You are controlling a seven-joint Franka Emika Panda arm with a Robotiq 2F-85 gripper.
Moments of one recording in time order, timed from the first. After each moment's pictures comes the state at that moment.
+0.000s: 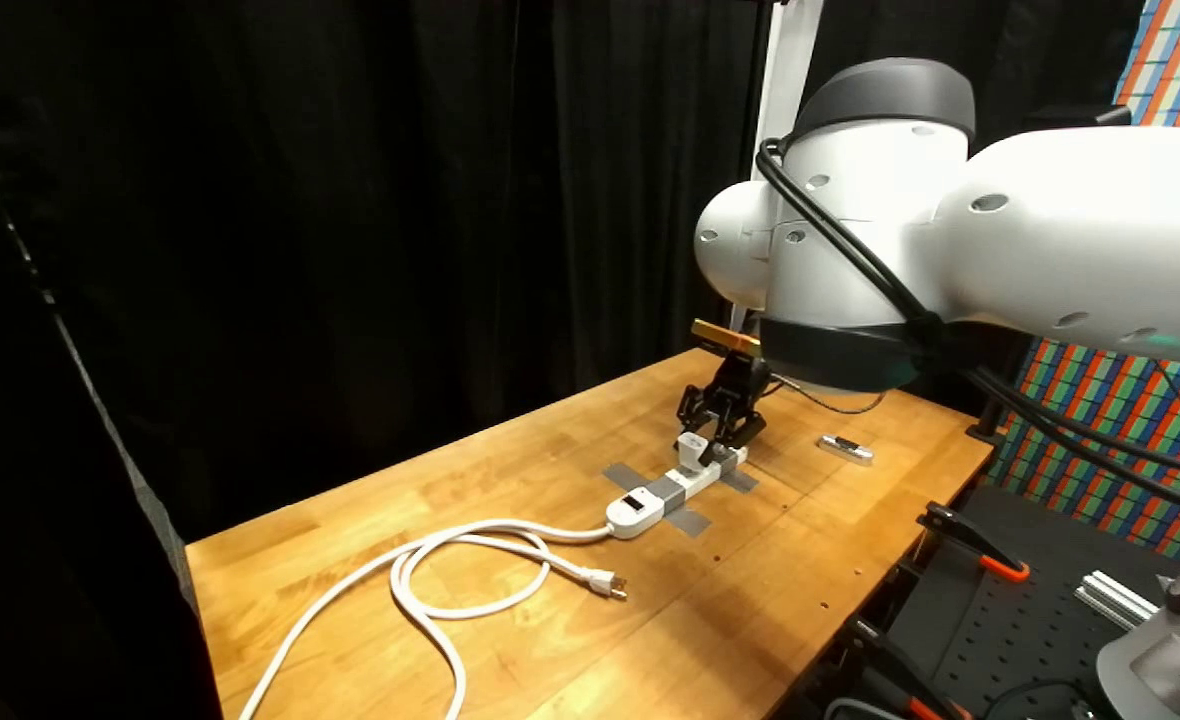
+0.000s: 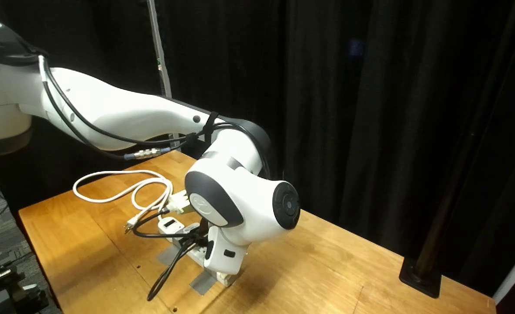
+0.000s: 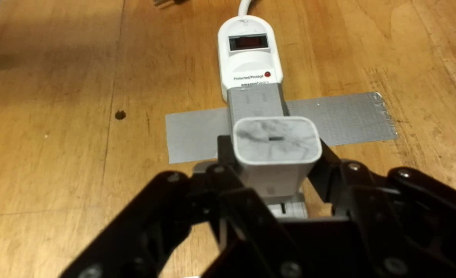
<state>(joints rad) -2.46 -1.48 1.92 -1.93 1.87 1.10 0.44</state>
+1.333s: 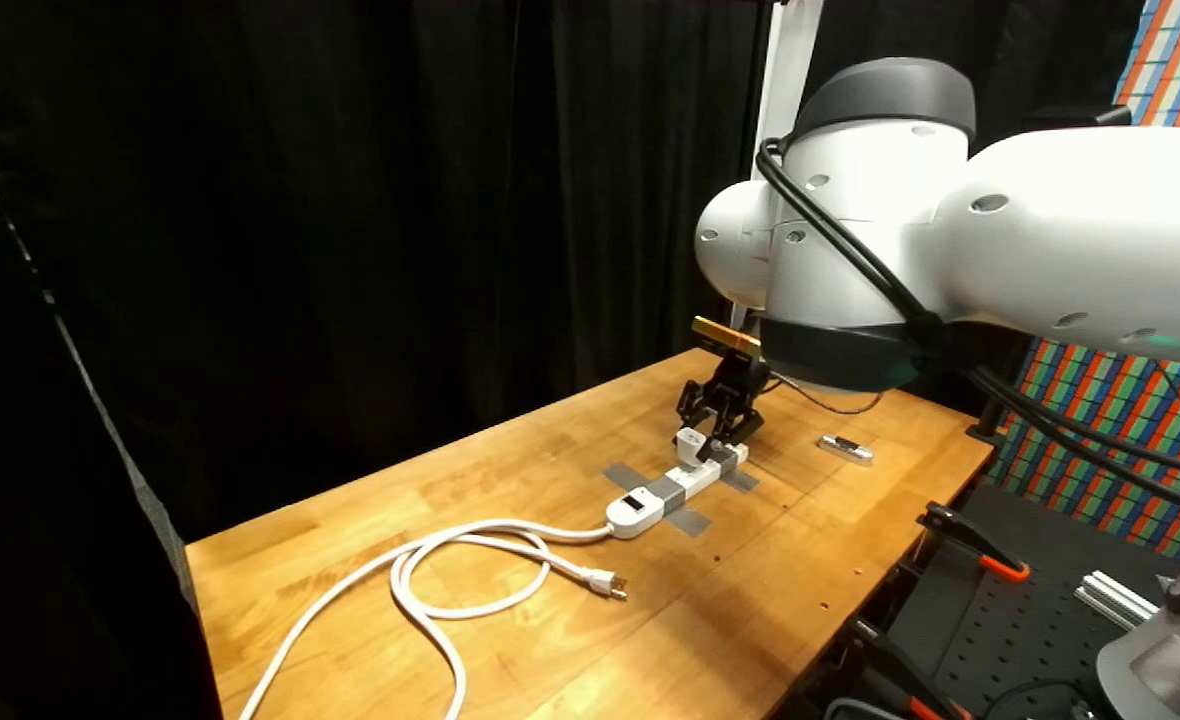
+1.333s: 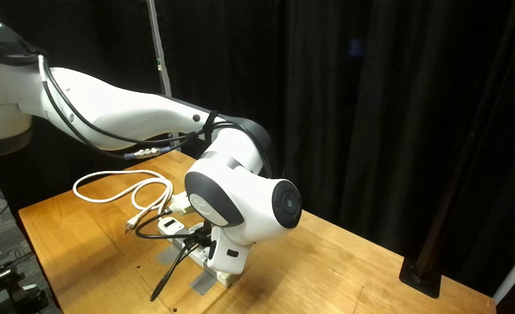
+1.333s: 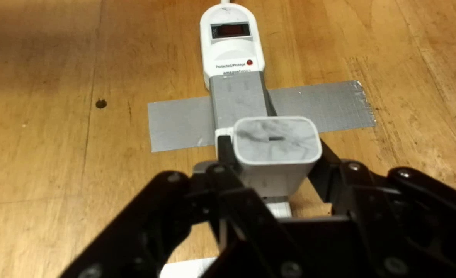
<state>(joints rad) -2.46 -1.48 1.91 -1.94 1.90 1.14 0.44</state>
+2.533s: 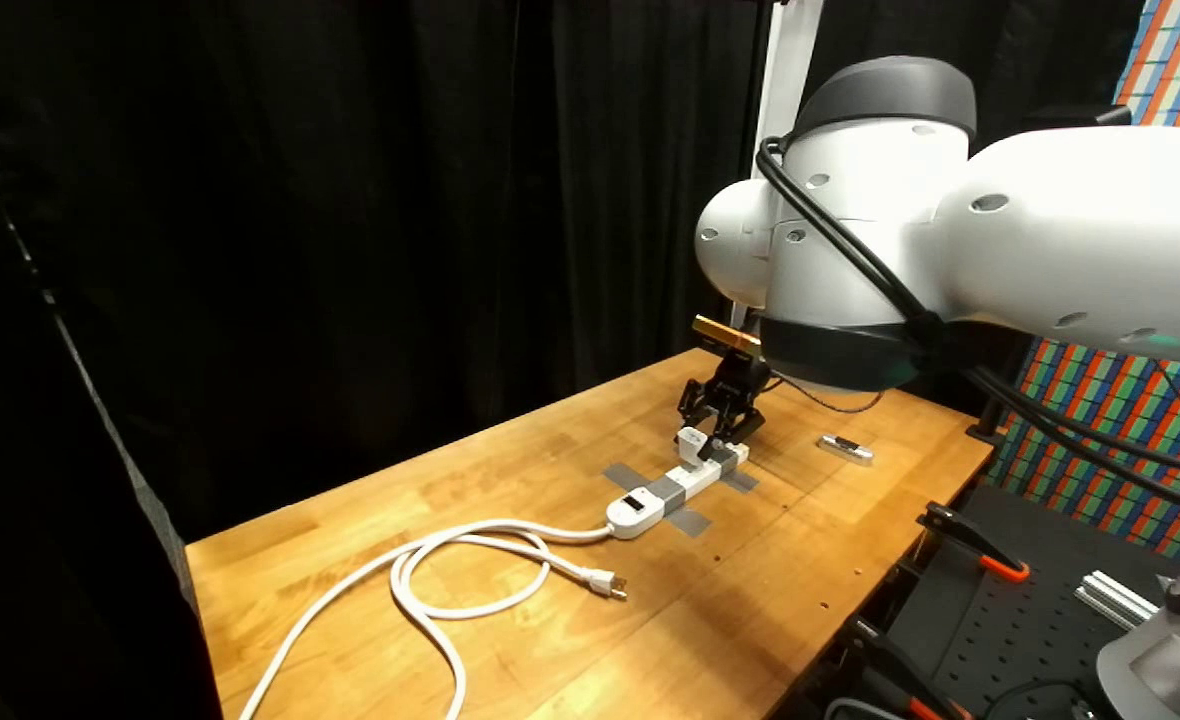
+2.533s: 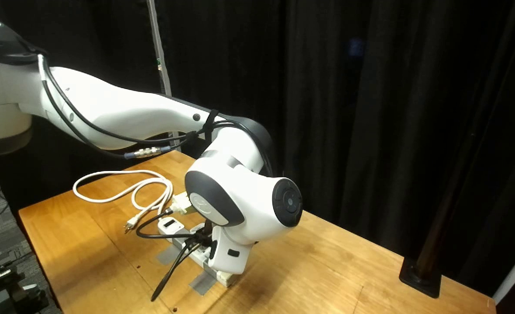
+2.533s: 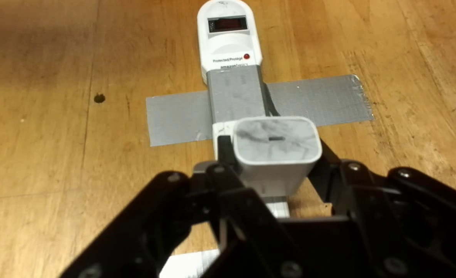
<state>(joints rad) -2.46 -1.48 1.91 -1.94 1.89 1.15 0.44</state>
